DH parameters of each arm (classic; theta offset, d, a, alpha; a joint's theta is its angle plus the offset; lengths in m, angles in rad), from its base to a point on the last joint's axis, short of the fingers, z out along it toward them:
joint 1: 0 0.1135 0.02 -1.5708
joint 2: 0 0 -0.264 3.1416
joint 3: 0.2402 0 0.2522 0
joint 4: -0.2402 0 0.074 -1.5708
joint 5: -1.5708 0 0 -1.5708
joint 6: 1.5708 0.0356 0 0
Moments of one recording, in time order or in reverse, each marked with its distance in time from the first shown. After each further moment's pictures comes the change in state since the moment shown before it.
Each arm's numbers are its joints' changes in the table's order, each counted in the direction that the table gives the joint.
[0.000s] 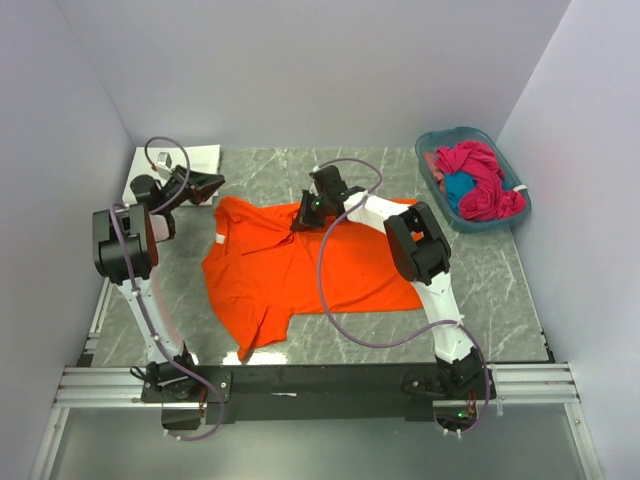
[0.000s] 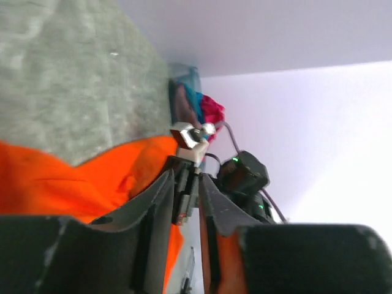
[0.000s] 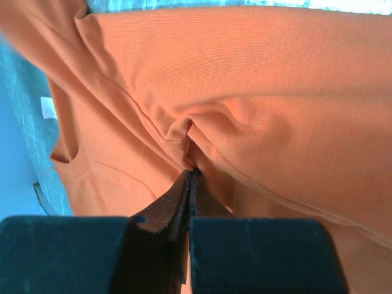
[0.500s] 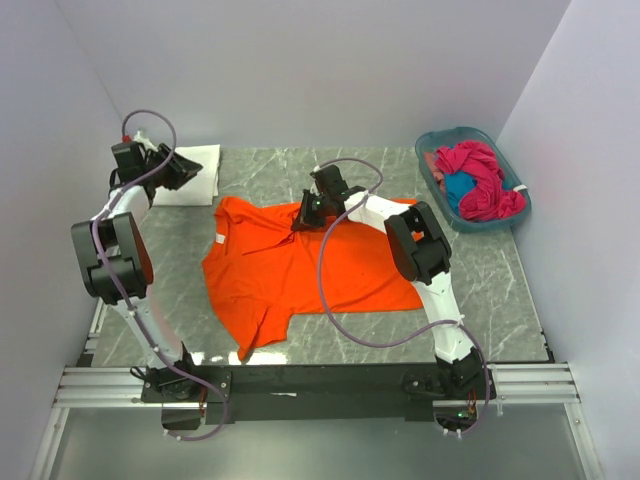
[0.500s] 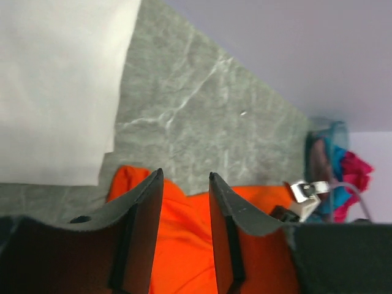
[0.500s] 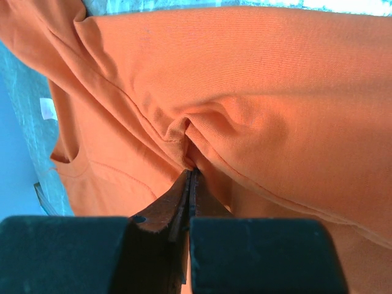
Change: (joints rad) left arm 0.019 -0.230 0.232 -0.962 0.410 0.750; right arm -0.004 0.000 0.000 -0.002 0.002 0.000
